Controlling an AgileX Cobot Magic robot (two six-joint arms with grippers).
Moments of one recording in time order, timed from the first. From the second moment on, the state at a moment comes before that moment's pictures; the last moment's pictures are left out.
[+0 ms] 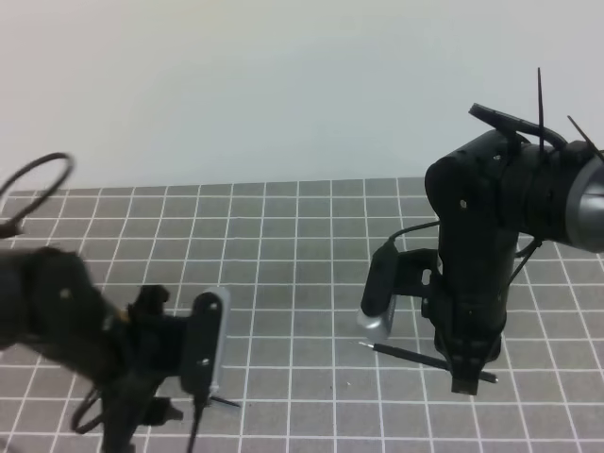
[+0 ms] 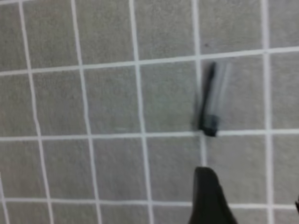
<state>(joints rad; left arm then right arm) -0.38 1.47 -0.80 -0.36 0.66 1.56 0.61 1.95 -1.43 -0.04 1.15 -0.70</state>
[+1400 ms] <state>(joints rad) -0.45 1.74 -0.94 -0.29 0.70 1.57 0.61 1.94 -1.43 0.00 1.19 -0.68</state>
